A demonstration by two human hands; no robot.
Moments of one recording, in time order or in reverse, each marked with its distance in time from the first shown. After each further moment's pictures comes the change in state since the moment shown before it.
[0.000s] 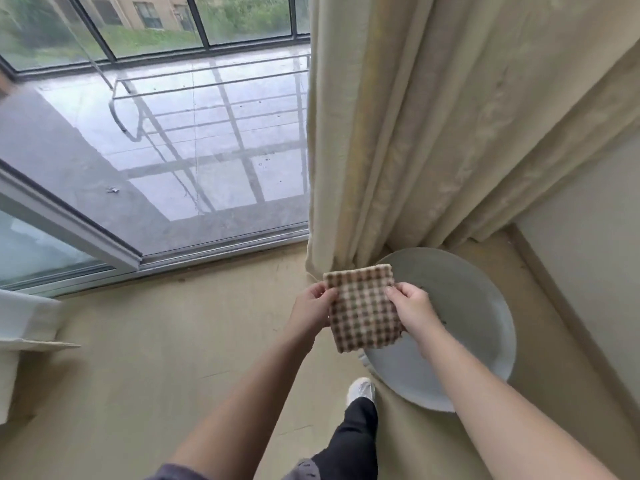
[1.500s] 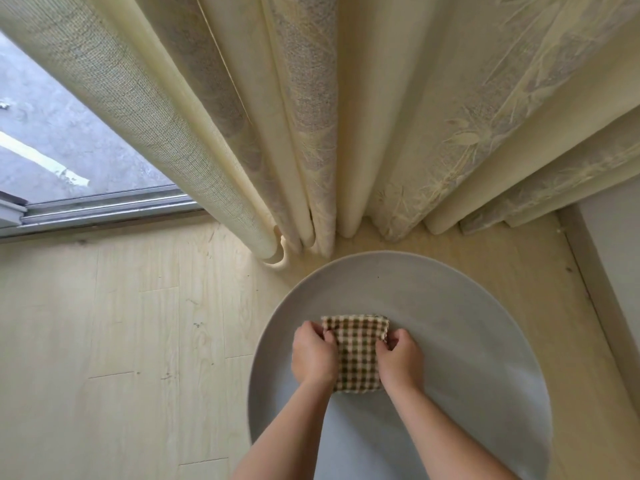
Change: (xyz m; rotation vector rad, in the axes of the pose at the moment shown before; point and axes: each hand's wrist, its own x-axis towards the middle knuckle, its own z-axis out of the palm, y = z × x) left_hand 0.344 -0.204 0.225 0.493 0.520 -0.345; right_hand 0.371 0.242 -0.066 -0.519 0.175 0.091
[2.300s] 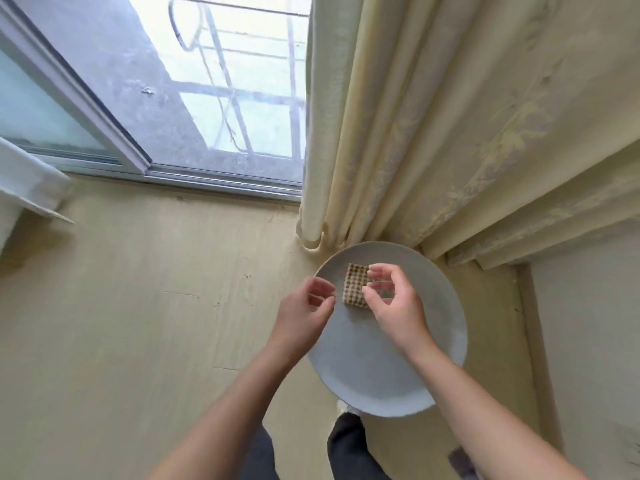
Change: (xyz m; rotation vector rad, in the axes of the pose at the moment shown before) left_hand -0.286 -0.060 -0.290 -0.384 -0.046 0.545; right_hand -0.321 -0.123 -0.201 0.210 -0.295 -0.712
